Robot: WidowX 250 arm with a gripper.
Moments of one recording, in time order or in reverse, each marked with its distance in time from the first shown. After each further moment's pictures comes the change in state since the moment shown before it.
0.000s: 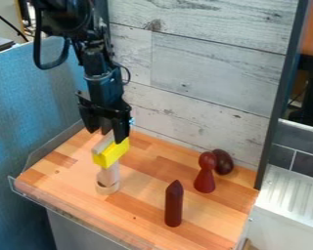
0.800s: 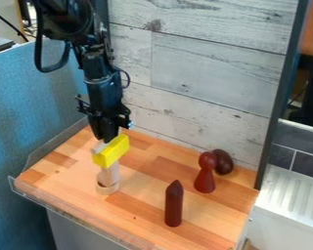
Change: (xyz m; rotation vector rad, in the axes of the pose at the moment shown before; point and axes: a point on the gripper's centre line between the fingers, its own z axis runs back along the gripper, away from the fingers) arm -0.002 0.001 -0.004 0.003 0.015 0.002
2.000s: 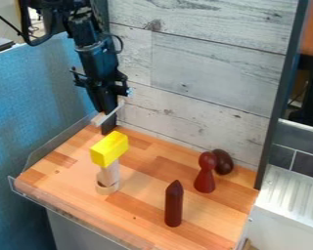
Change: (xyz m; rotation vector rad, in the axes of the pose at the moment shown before) arm 0.016 0.006 0.044 -0.069 -0.084 0.037
